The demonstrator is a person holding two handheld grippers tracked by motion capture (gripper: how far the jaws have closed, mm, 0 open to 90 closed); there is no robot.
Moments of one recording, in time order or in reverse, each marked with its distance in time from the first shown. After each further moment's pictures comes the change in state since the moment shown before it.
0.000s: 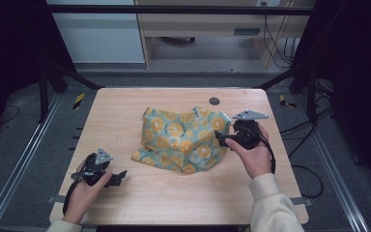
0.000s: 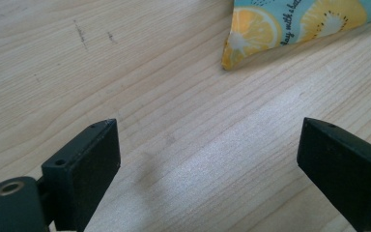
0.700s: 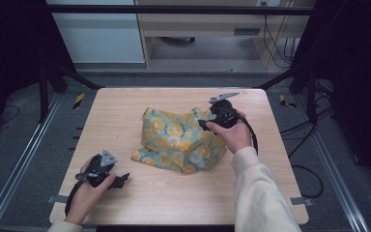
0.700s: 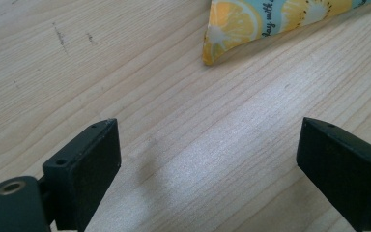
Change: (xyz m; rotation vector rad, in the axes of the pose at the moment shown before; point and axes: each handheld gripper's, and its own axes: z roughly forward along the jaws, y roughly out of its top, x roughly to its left) left arm -0.009 0.002 0.003 0.026 -0.007 0.059; right arm 0.017 0.045 0.053 0.147 0.097 -0.086
